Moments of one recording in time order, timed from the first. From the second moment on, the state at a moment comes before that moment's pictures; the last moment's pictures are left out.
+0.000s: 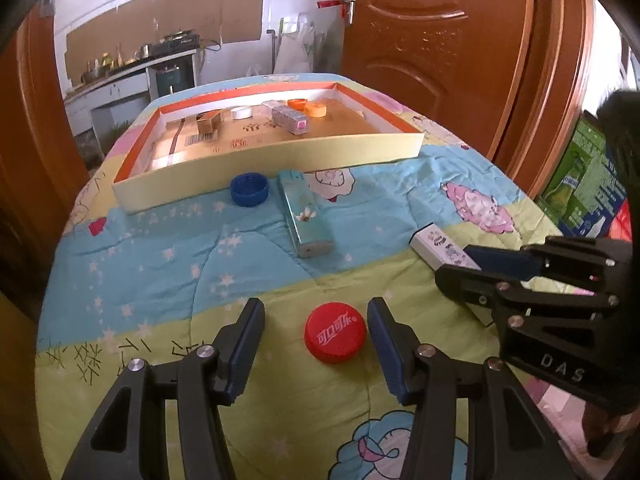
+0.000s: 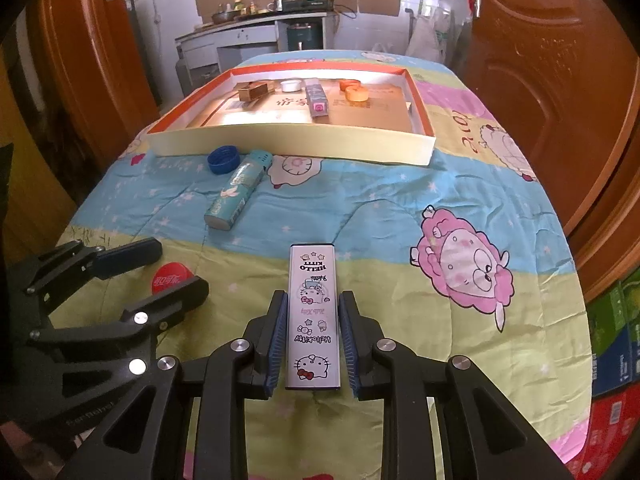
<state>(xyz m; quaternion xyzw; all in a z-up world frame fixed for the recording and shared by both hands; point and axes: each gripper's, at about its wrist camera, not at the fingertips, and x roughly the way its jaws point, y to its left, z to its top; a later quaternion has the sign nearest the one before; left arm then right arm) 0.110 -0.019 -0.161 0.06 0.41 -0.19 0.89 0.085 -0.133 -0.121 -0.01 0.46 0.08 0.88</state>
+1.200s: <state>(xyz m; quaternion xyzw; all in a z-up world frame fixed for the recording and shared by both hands) 0.139 0.000 -0.108 0.01 0.37 -0.16 0.92 0.116 -0.138 -0.081 0.01 0.43 0.09 0.90</state>
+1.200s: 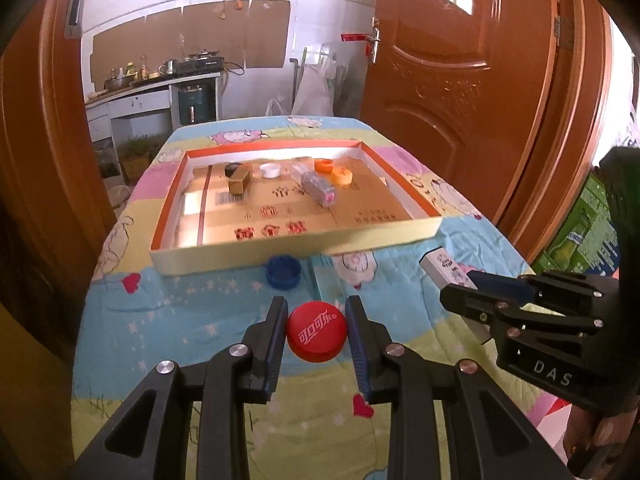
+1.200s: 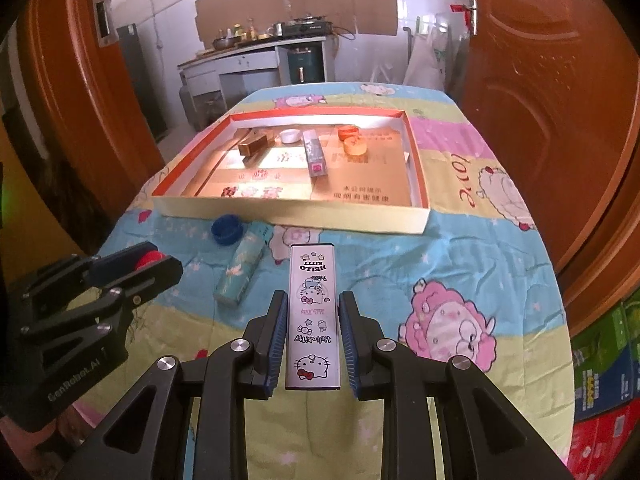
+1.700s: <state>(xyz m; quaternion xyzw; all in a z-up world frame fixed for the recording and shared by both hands) 0.186 0.007 -0.094 -0.01 0.37 -0.15 0.92 0.154 -0.142 -0.069 0.01 0.42 0.10 0.90</state>
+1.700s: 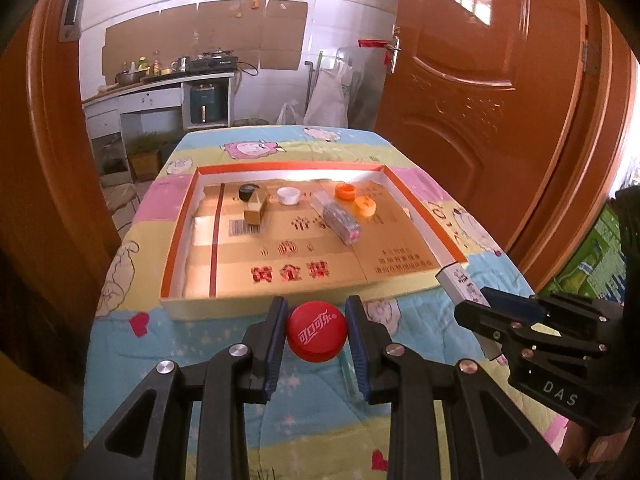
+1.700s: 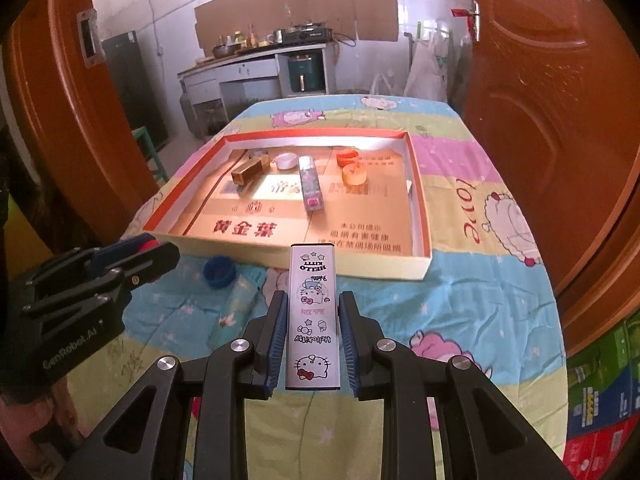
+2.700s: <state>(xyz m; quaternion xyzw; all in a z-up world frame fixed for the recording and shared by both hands) 0.291 -0.016 -0.099 0.00 0.39 -0.14 0.91 0.258 -0.168 -0.079 0.04 0.43 0.09 0.90</state>
